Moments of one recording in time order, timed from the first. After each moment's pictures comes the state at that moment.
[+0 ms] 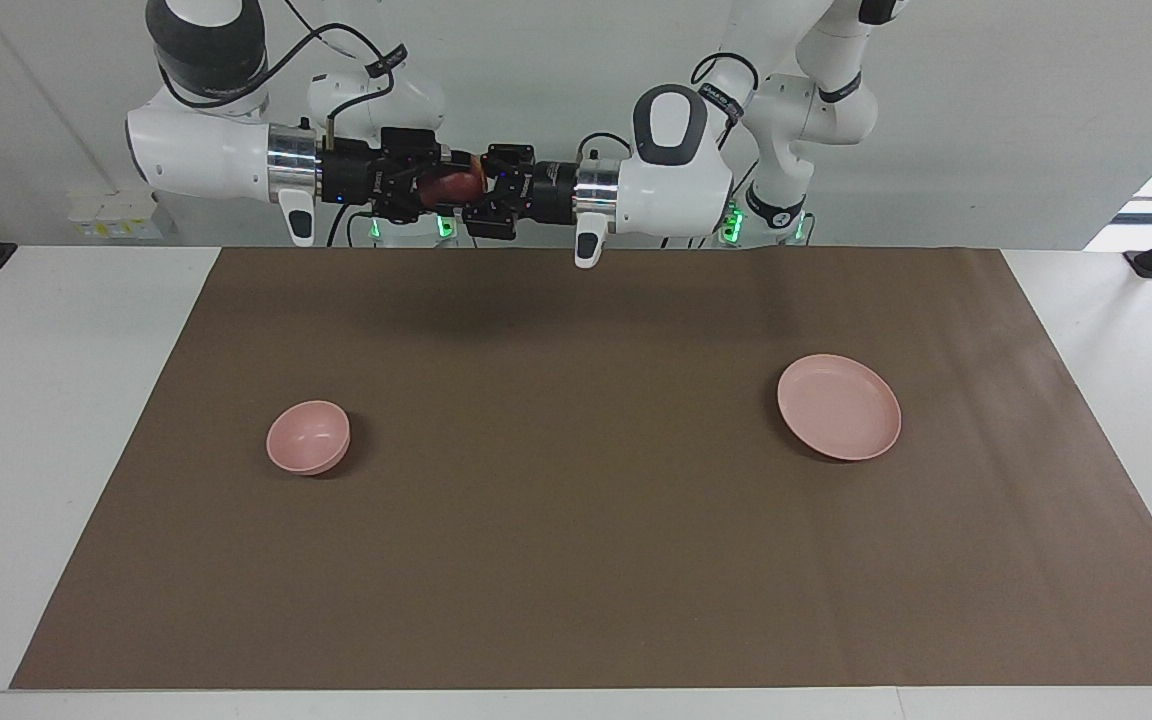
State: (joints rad) left arm -0.34 0.16 -0.46 -1.83 -1.70 2.14 -1.19; right arm -0.04 -0.19 -0.04 -2.08 1.17 1.41 -0.11
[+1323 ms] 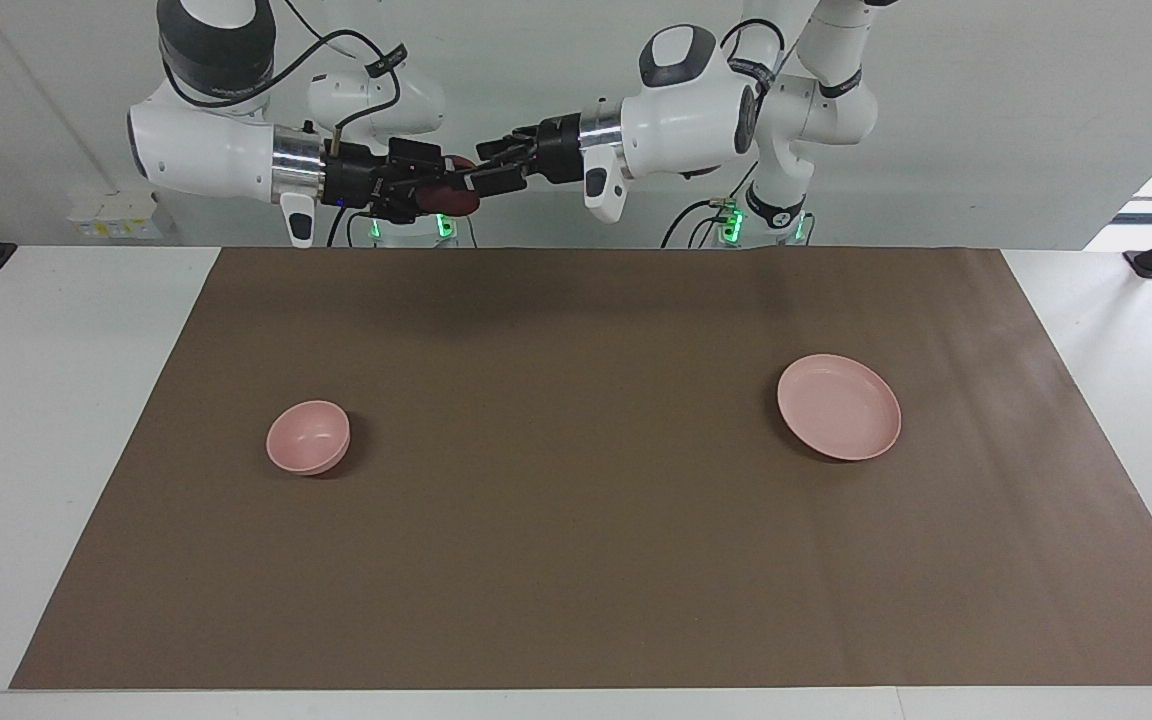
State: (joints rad) left arm -0.33 0.05 -0.44 -1.77 -1.25 2.15 -1.20; right arm -0.04 -0.18 -0.04 -2.06 1.03 1.42 -0.05
